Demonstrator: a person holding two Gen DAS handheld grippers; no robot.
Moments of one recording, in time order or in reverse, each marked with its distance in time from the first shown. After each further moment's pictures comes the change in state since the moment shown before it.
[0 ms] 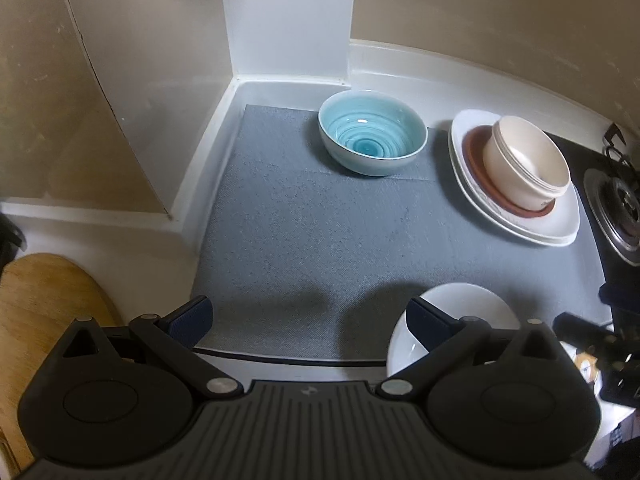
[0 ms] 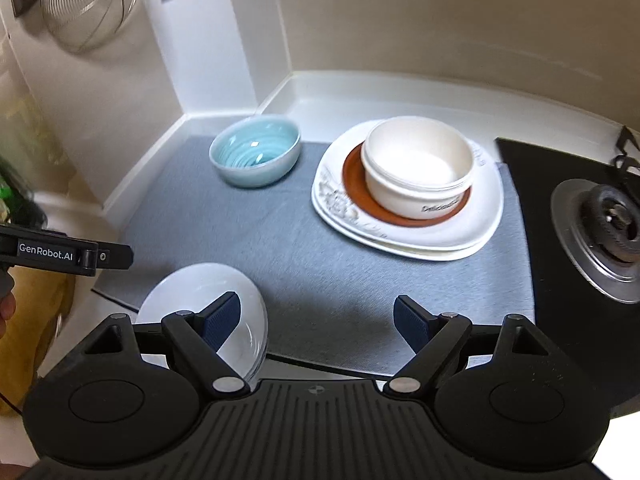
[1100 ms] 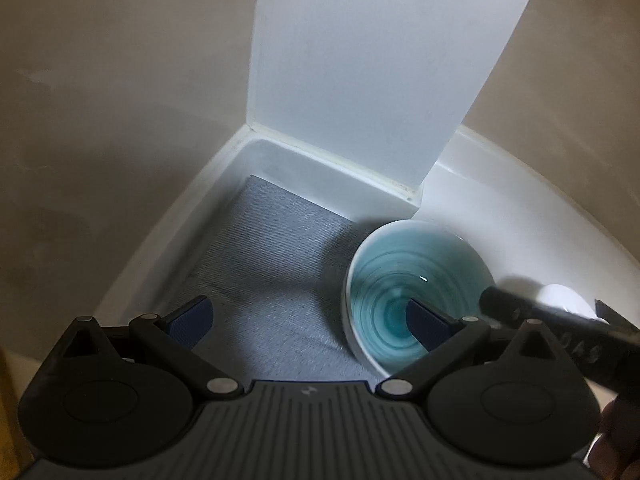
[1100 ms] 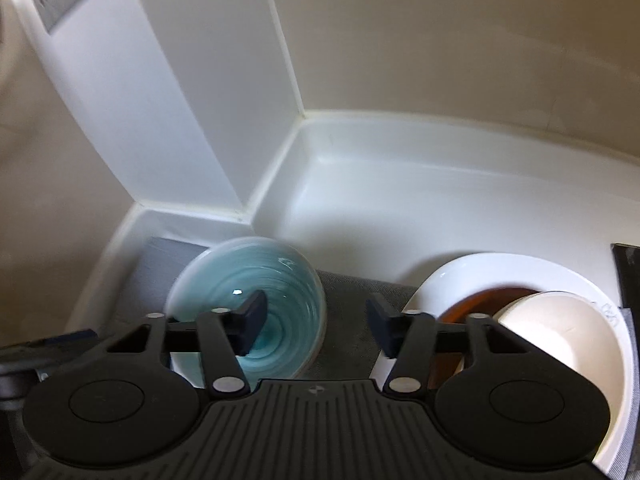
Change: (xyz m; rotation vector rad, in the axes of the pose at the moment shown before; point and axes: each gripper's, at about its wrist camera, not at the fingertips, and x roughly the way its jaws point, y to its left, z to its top) left arm 0.127 0.014 0.120 -0.337 -0.036 0.027; right arm 0.183 0.003 0.175 0.034 0.056 0.070
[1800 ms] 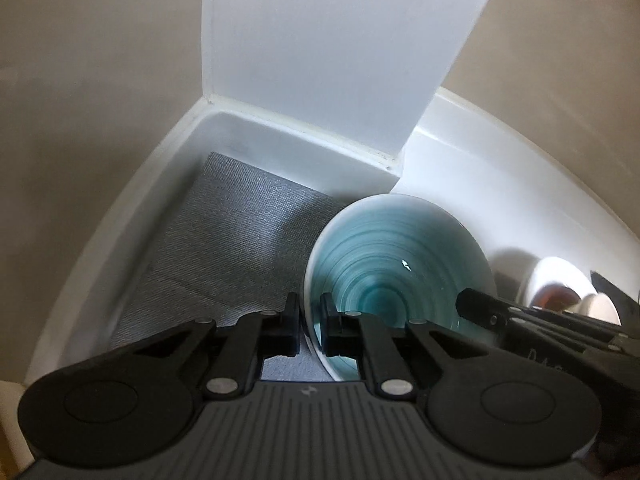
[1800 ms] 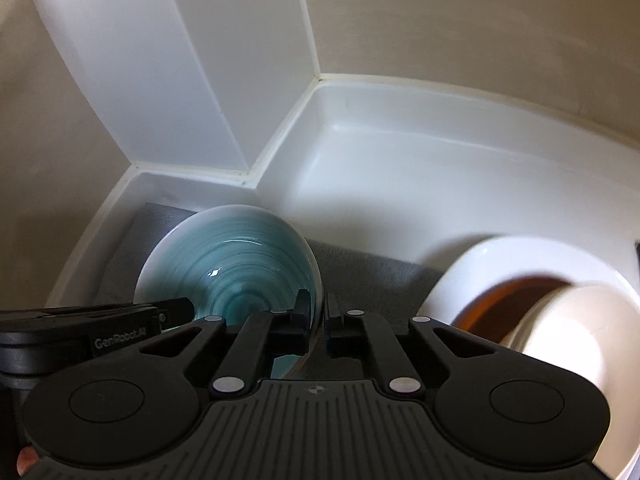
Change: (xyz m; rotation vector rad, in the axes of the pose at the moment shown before) left arm 0.014 -0.006 -0.002 0.074 0.059 -0.051; right arm 0.019 0.004 -0.011 -0.040 0.052 0.020
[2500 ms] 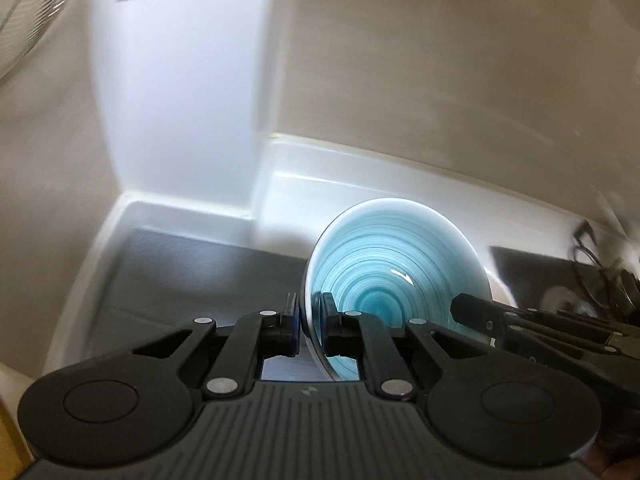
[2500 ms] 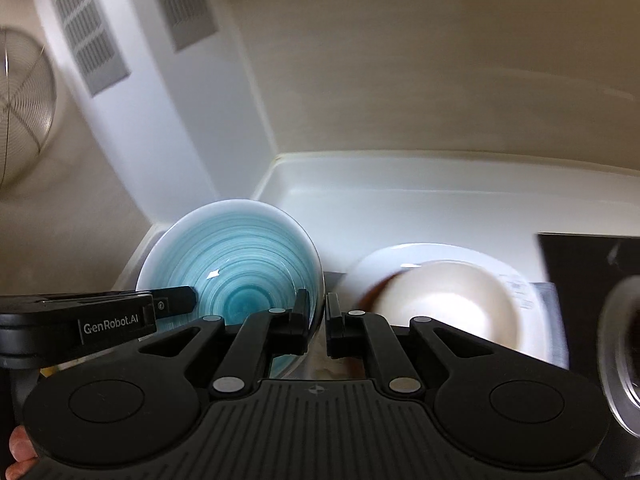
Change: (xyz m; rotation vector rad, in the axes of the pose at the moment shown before) left arm -0.095 -0.086 -0.019 0.214 -0.136 -0.133; right arm -0.129 -0.034 -0.035 0.091 -0.201 -0.043
